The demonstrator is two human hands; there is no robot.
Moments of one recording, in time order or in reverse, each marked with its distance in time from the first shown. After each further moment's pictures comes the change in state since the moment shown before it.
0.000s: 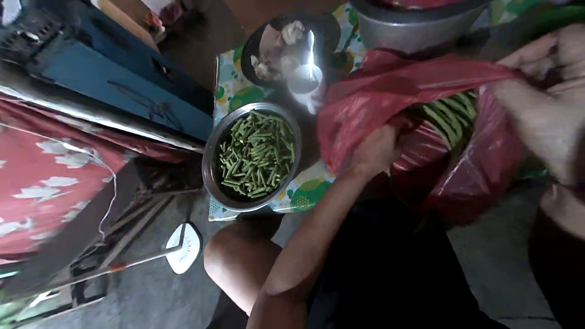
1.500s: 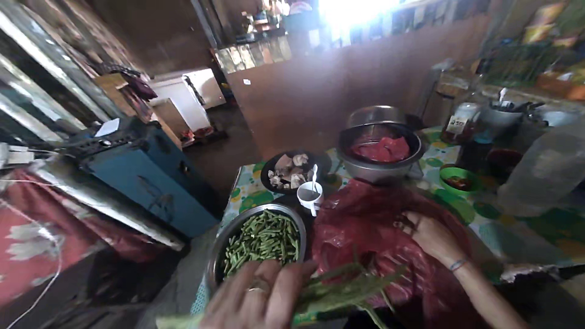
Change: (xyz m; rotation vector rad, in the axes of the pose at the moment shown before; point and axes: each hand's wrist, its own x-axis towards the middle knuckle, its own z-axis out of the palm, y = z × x) left_hand -0.209 0.094 -0.150 0.969 0.875 0.256; right_hand 0.013 0.000 0.040 -0.302 -0.418 0.309
